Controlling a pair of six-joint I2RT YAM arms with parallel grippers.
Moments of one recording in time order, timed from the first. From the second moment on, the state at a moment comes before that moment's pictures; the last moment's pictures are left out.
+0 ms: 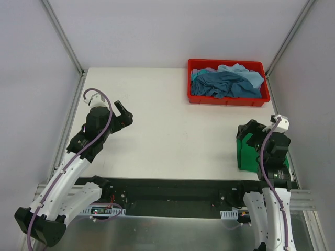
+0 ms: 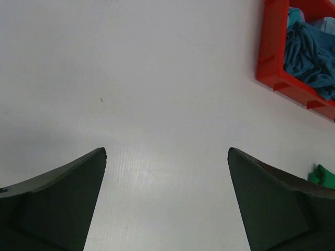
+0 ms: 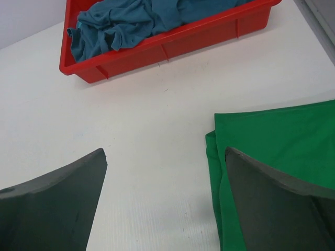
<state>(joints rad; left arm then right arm) -0.38 0.80 0.84 -0.53 -0.22 -0.67 -0.04 0.42 0.62 -0.51 0.01 0.31</state>
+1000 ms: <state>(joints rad) -0.38 1.02 0.82 -0.34 -0.20 -0.53 -0.03 2.08 1.89 -0.68 -0.01 0.31</state>
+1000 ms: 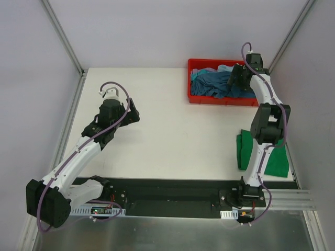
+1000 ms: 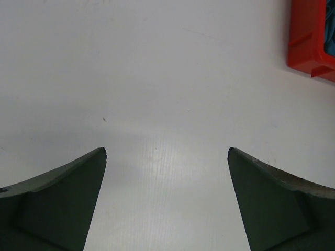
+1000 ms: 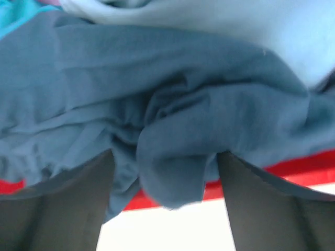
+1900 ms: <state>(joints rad) -0.38 0.93 0.78 -0.34 -0.19 -0.56 0.48 1.60 1.98 -0.69 0.09 0.05</state>
